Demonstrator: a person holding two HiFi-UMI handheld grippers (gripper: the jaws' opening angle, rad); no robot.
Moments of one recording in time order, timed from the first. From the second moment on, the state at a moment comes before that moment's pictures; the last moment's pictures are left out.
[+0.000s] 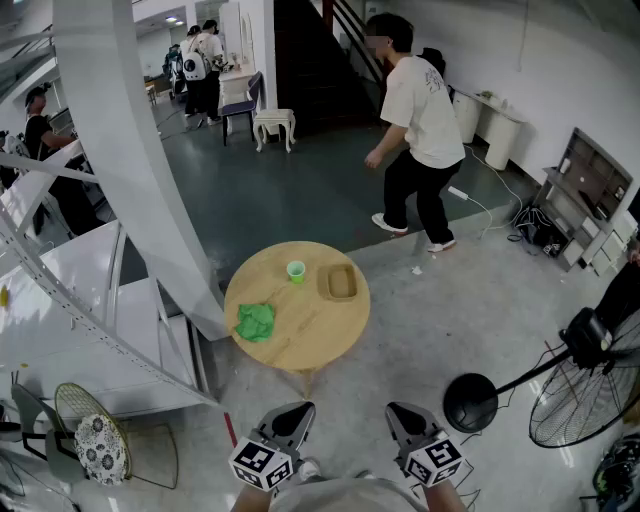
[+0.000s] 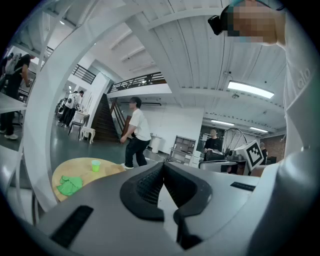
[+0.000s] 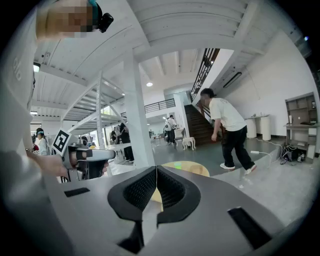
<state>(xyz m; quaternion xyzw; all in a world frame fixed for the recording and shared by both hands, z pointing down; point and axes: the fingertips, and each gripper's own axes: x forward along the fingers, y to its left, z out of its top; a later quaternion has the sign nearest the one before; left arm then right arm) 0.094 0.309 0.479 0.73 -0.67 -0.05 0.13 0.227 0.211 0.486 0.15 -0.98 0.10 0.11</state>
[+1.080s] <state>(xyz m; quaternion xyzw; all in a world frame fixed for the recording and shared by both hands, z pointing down) -0.034 0.257 0.527 0.72 -0.67 -0.05 0.16 0.105 0.146 0.523 0.15 -0.98 0.10 0.13</state>
